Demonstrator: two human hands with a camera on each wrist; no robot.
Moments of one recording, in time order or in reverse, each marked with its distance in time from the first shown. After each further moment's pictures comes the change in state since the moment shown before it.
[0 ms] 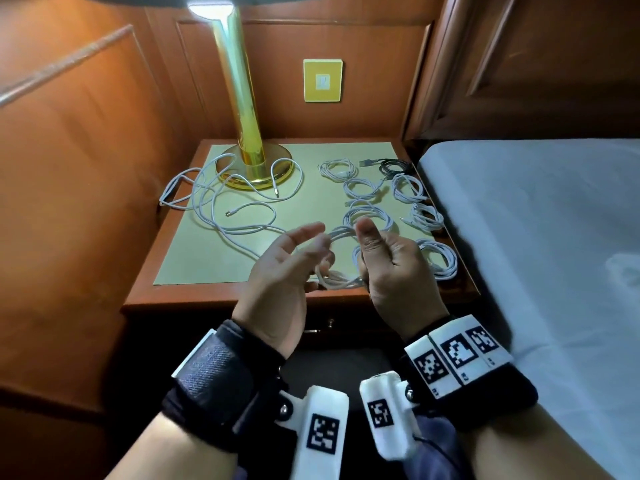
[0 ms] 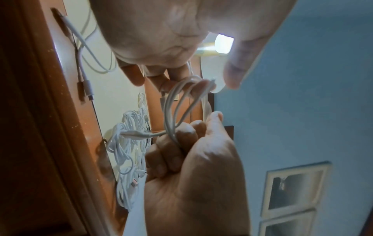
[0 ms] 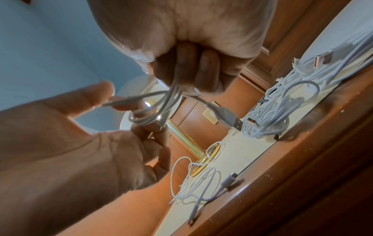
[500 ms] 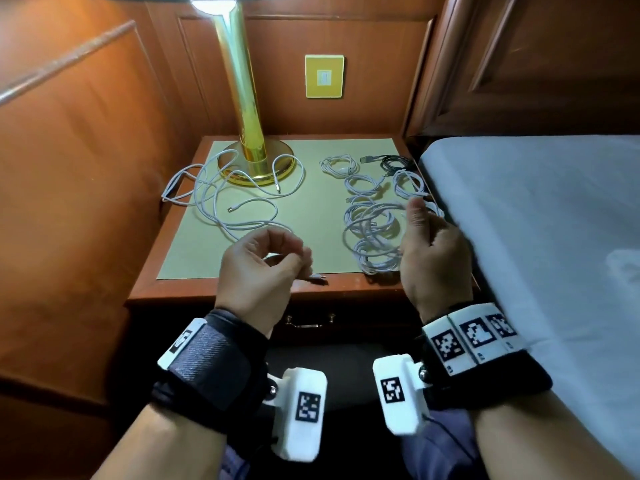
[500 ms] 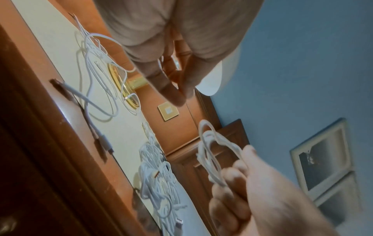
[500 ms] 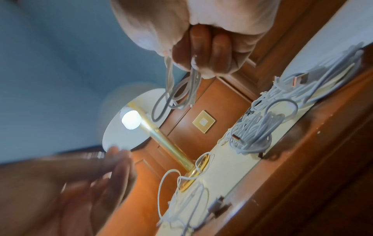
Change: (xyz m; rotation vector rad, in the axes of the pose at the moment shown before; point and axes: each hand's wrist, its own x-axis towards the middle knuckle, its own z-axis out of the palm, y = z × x) left_hand 0.005 -0.002 -0.024 0.396 0.203 0.241; right_hand 0.011 0.011 -0.020 -0.087 0.317 0.038
